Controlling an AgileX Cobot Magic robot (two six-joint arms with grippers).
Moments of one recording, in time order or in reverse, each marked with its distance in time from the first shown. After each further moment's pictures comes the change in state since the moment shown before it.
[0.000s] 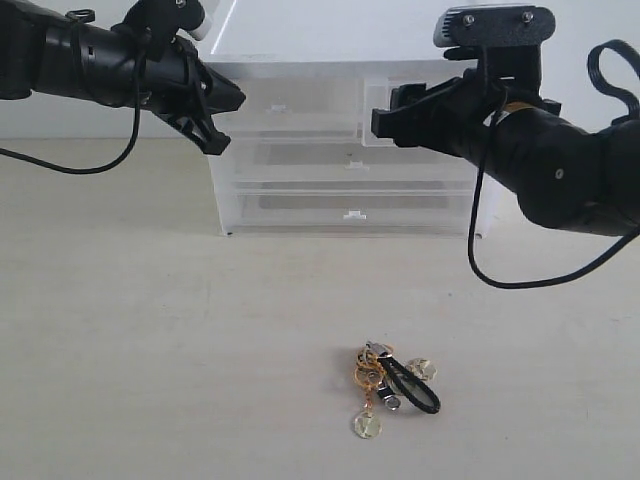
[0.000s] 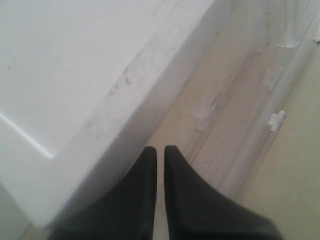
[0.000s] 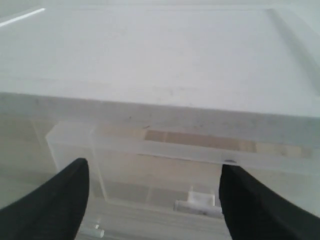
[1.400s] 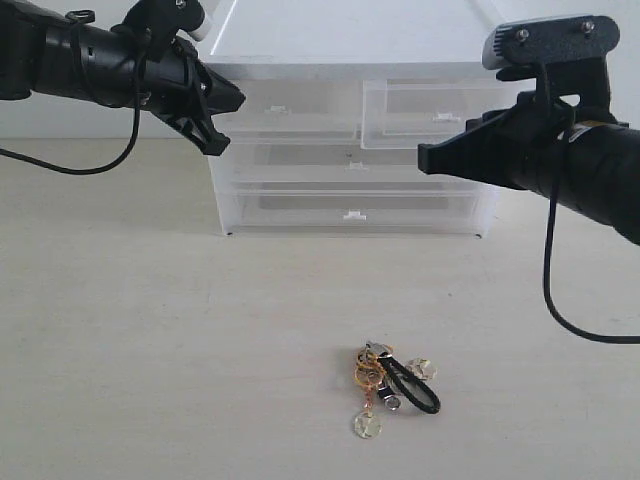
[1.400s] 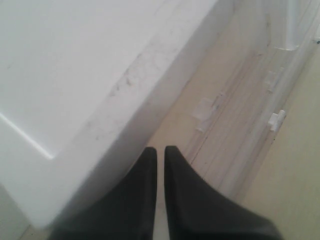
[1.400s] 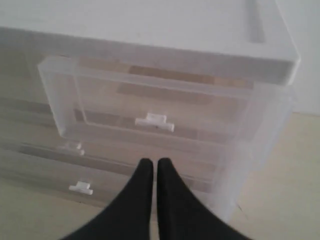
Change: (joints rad) left arm 0.000 0.000 0.000 0.000 0.000 0.000; right arm -0.019 -0.216 0.165 0.159 0.176 -0.219
